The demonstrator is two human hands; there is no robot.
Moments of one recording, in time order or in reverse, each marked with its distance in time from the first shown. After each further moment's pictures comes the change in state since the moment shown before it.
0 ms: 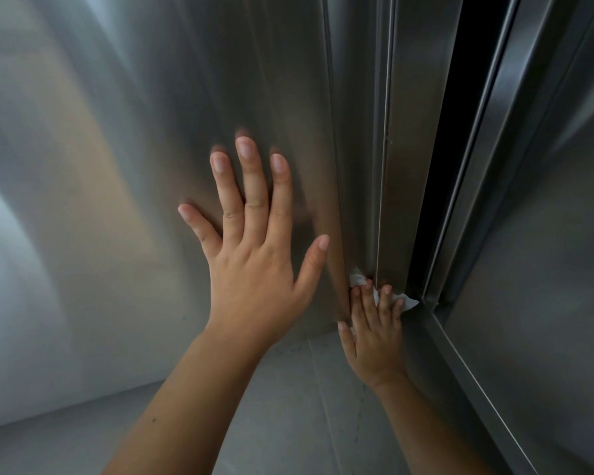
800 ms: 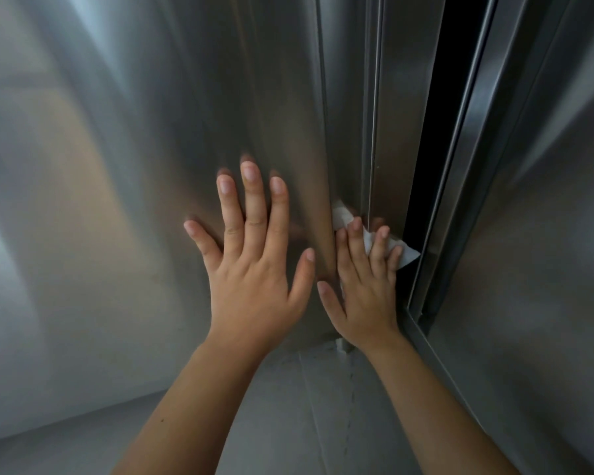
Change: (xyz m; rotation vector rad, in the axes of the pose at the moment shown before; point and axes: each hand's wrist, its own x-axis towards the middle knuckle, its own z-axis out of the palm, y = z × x) left_hand -0.001 0.000 0.001 -0.028 0.024 -0.018; right_hand 0.095 -0.014 -0.063 0.094 0.072 -0.049
